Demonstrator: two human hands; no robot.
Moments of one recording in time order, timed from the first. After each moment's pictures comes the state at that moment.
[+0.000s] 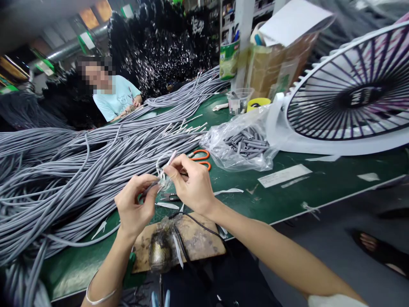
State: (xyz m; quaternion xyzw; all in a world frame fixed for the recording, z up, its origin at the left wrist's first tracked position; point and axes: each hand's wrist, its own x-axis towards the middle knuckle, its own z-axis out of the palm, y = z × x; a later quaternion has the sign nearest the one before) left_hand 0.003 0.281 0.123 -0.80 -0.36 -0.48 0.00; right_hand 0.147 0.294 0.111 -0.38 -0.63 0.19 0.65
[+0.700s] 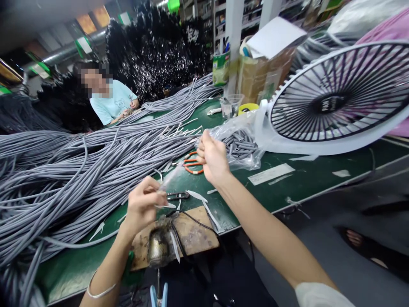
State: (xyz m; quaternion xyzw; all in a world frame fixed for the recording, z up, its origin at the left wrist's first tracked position) left_hand 0.002 0.282 0.120 -0.87 -0.24 -0.42 -0.13; right_hand 0.183 0.333 0.125 -0.36 -0.27 0.54 0.71
